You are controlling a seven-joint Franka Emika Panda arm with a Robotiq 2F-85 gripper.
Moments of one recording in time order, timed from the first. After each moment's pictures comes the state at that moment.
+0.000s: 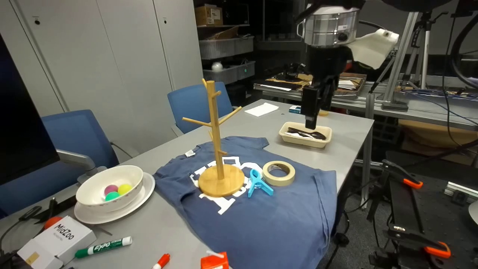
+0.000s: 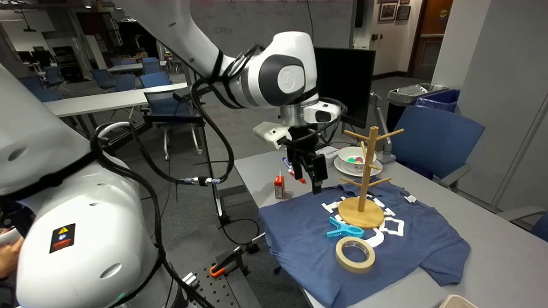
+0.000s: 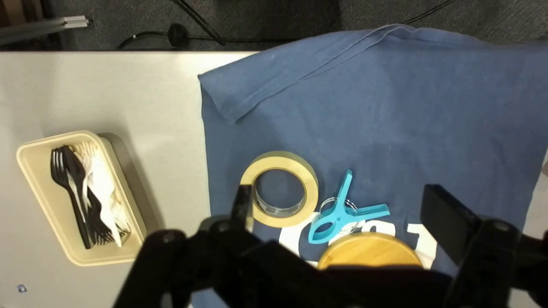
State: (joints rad) arm -0.02 -0.31 0.19 -2.63 -0.15 2.32 0.42
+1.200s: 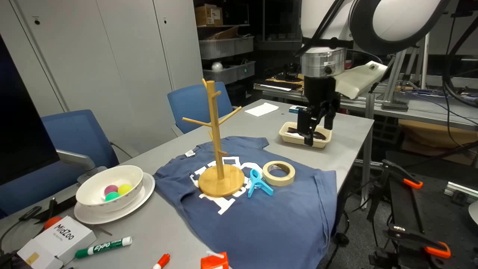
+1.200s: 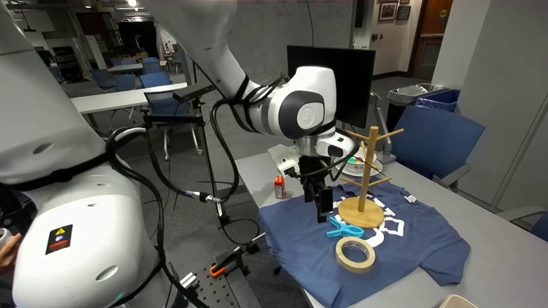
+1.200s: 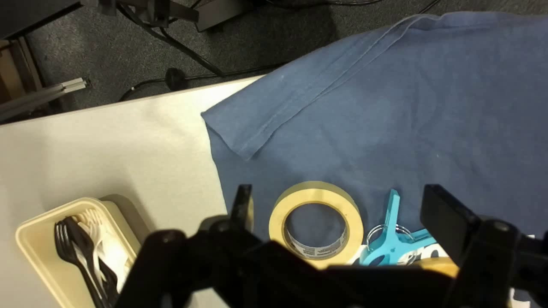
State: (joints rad) arm -0.05 -0.14 0.11 -2.65 -0.16 2.44 0.53
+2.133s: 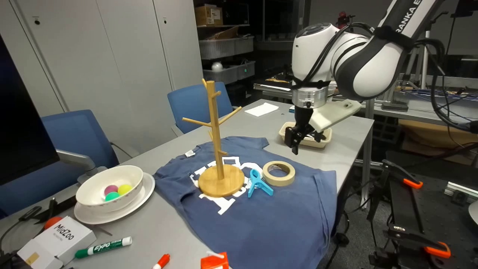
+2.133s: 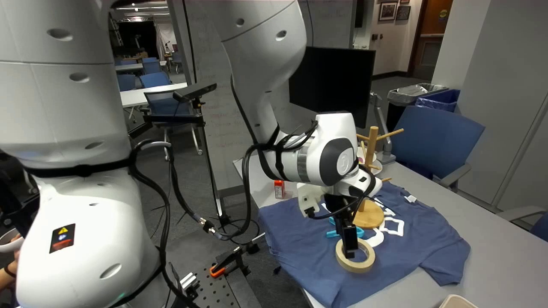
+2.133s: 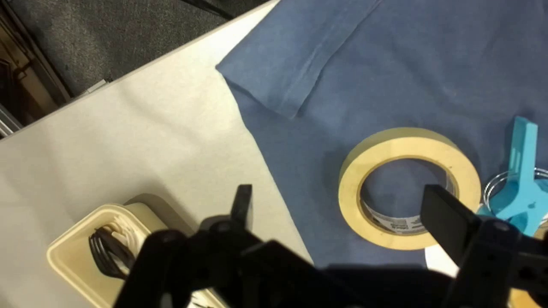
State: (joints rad) arm -0.03 0.17 -0.09 -2.56 -0.52 2.71 0.93
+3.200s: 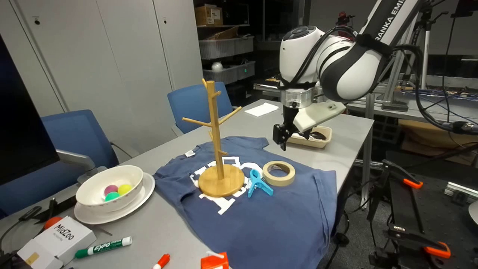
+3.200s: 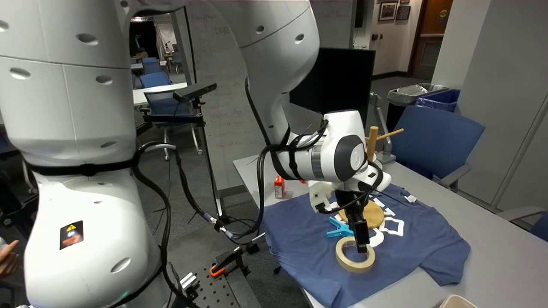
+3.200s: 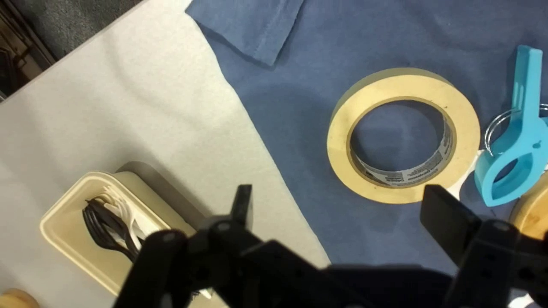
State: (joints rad) arm 0.04 0.25 -0.15 -2.46 -0.56 2.72 1.03
